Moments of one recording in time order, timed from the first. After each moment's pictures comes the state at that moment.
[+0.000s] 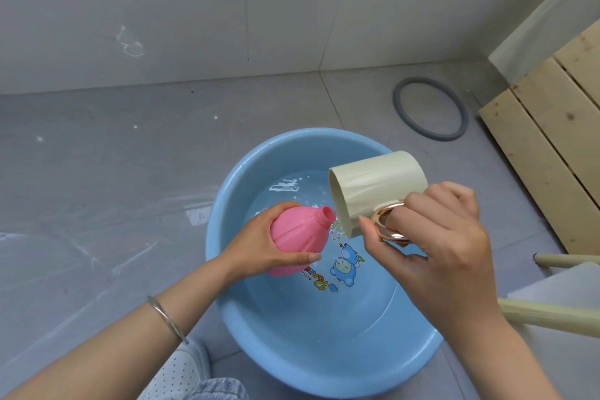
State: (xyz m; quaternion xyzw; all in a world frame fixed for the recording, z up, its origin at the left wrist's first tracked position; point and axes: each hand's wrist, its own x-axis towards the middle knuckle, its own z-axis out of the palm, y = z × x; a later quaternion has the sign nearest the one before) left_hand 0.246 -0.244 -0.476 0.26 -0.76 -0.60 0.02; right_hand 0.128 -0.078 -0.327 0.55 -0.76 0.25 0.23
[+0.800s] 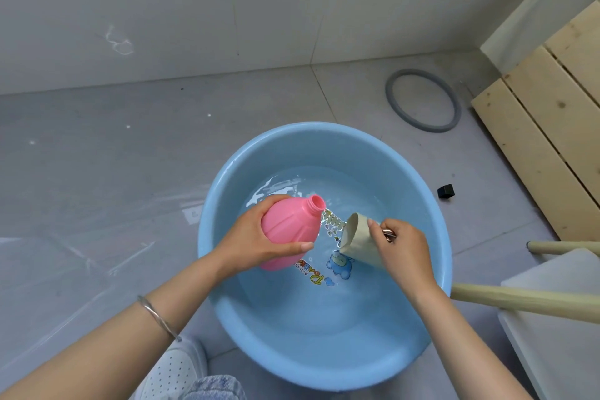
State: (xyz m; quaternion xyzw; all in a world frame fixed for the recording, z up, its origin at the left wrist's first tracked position) left_hand 0.244 -0.245 -0.478 0.27 -0.74 -0.62 0.04; right_hand 0.079 -0.049 -0.456 0.23 -0.93 0.25 -0.10
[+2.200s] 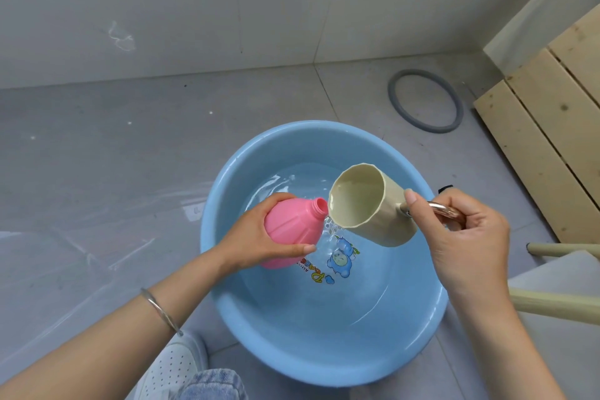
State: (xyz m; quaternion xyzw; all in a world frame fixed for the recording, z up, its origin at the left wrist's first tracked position) left_hand 0.245 -0.244 -0.473 0.26 -0.76 -0.60 0.03; right_hand 0.114 -0.056 -0.338 0.22 -0.81 0.54 -0.04
